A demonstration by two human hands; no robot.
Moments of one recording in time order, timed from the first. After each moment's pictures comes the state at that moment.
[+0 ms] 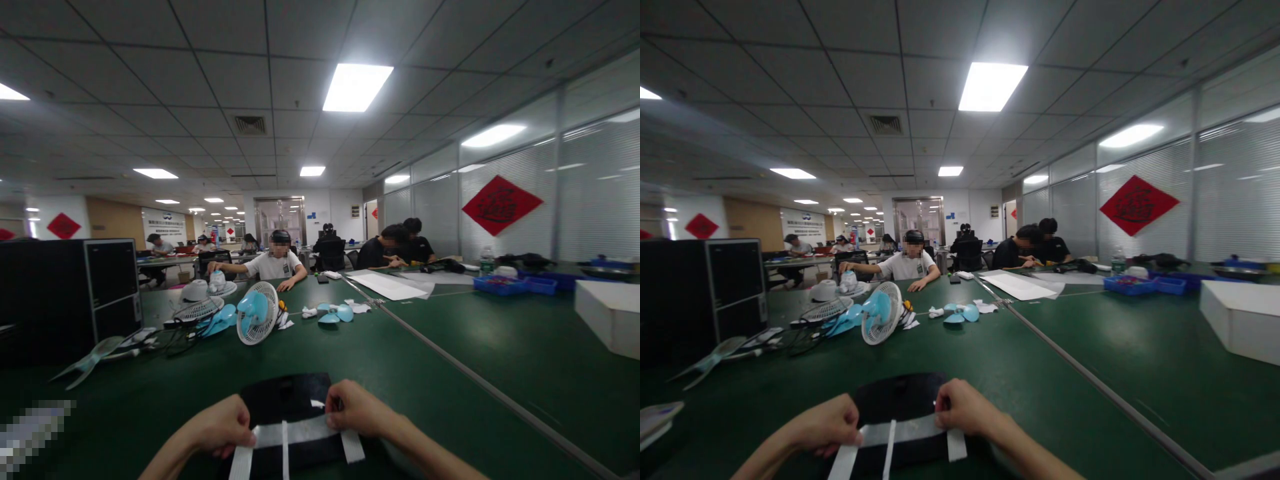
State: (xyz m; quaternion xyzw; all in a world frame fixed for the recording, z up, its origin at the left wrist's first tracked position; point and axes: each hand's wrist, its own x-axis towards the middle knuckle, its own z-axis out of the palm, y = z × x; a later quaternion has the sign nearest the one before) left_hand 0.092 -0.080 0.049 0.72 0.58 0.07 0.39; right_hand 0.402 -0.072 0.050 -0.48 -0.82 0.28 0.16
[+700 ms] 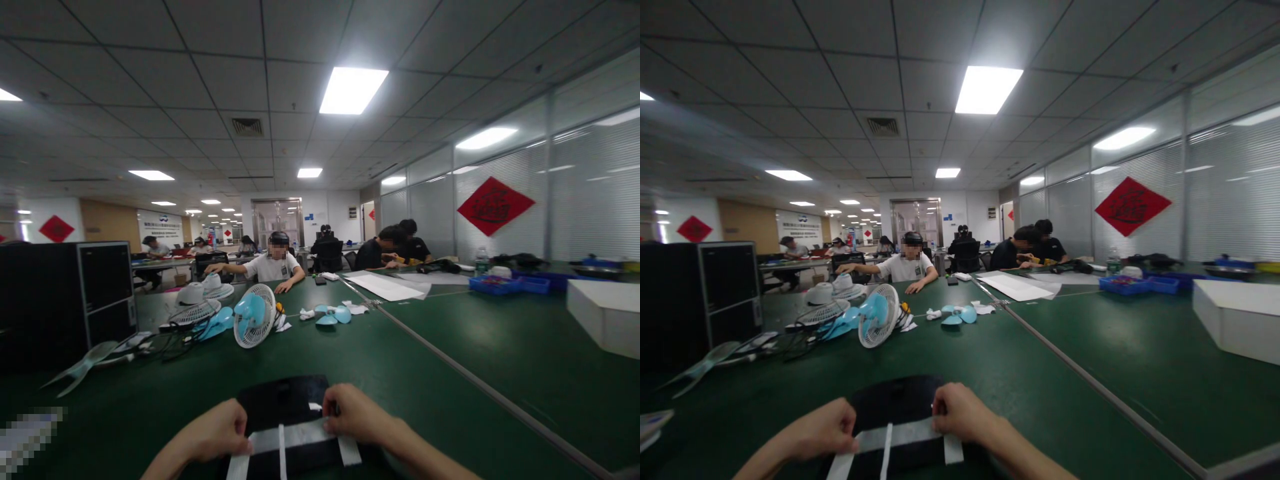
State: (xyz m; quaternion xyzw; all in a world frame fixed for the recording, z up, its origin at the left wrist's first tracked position) left_hand 0.095 -0.082 0.052 0.75 0.60 0.06 0.29; right_hand 0.397 -0.081 0.057 -0.49 -0.83 0.22 0.16
